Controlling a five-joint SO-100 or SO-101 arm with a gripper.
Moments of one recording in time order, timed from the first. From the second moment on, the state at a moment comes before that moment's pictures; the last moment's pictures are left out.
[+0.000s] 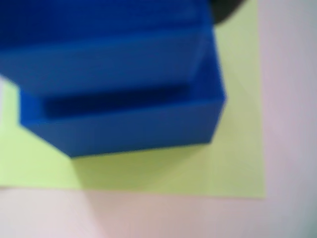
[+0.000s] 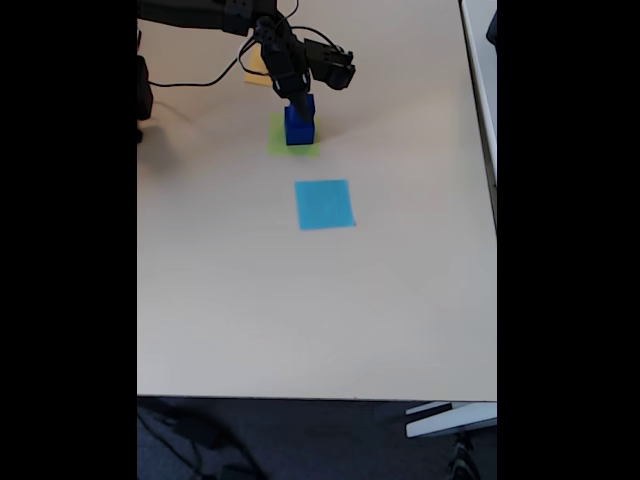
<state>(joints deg) 2.3 84.9 93.4 58.4 84.4</state>
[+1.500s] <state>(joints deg) 0.8 85.4 93.4 55.5 82.8</state>
